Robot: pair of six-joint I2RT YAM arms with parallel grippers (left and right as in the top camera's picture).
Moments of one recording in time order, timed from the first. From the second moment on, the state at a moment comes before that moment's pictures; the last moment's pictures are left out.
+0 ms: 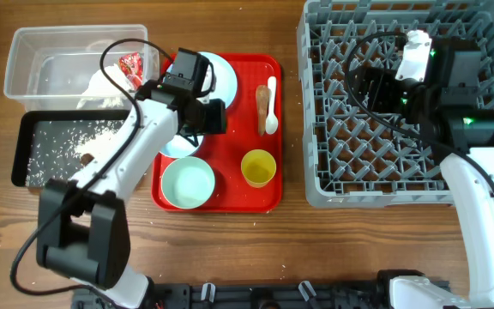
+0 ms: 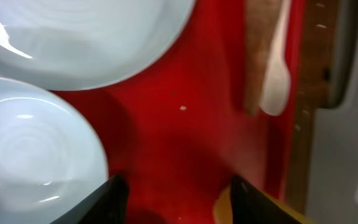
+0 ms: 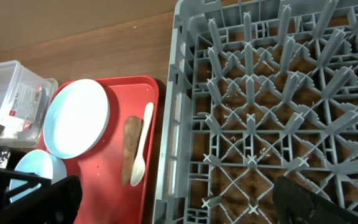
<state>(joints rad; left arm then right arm) -0.33 1.76 1.31 -0.78 0.21 -0.34 0.01 1.34 1.25 -0.67 -0.30 0.18</state>
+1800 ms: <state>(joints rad) -0.15 1.73 1.22 -0.56 1.08 -0.42 0.01 1.34 1.25 -0.63 -0.75 0.18</state>
